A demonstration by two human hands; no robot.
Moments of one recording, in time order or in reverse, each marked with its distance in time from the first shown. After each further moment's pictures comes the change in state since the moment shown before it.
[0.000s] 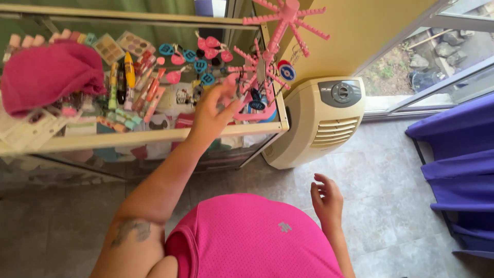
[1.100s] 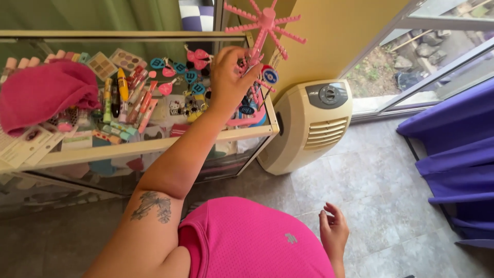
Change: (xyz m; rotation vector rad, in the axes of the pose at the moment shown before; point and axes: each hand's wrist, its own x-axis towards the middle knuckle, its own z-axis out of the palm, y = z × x) left_hand 0.080 0.042 0.054 0.202 0.092 0.135; right_hand -0.082 0.018 -0.035 -0.088 0.117 0.486
